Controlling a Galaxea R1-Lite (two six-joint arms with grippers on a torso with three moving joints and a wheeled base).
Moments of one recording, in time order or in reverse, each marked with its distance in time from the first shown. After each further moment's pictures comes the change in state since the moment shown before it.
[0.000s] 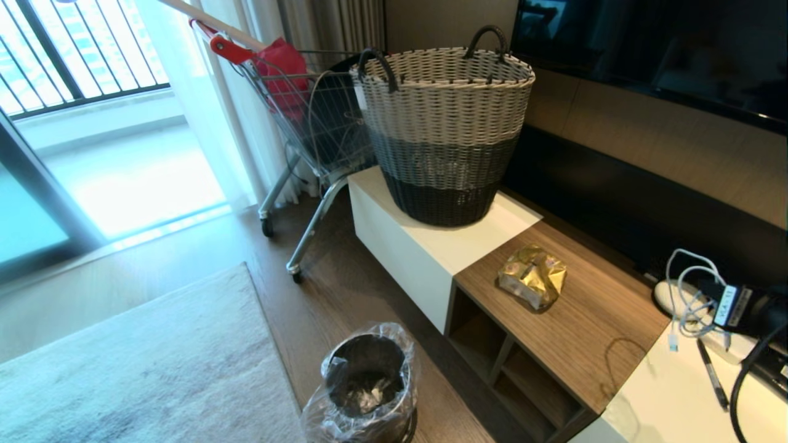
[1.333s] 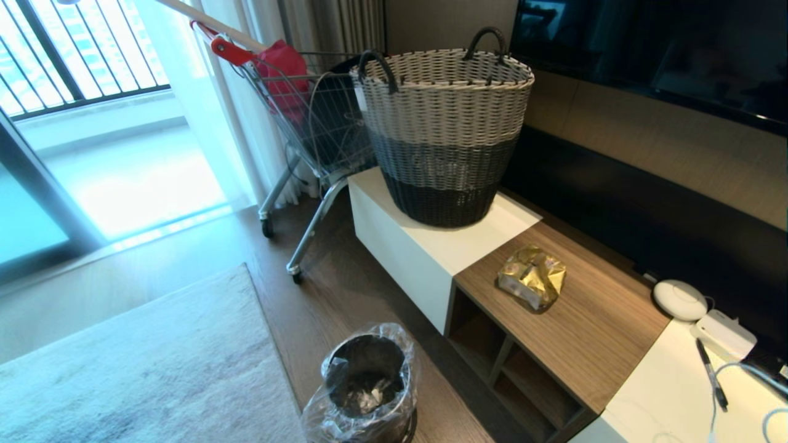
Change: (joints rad) left arm 0.000 0.000 0.000 0.000 0.000 0.001; right arm 0.002 -0.815 0.362 0.380 0.008 -0.177
